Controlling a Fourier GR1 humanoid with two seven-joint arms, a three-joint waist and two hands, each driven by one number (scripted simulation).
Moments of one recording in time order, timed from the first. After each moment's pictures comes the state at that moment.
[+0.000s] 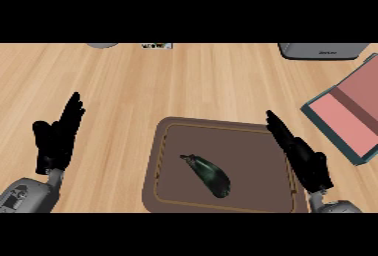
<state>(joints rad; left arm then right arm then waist) -0.19 0.54 -0.35 -1.36 0.40 0.45 0.02 -0.05 -0.33 0.29 -1.56 -0.12 -0.03 0.10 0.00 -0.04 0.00</state>
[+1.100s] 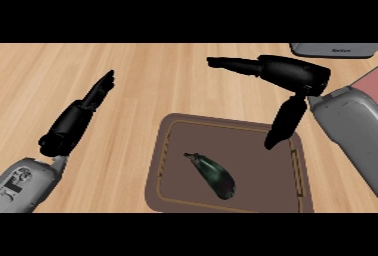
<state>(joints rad) -0.35 0.60 -0.43 -1.44 0.28 0.16 -0.15 -0.82 -0.51 0.39 -1.31 0.02 0.60 -0.18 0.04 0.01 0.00</state>
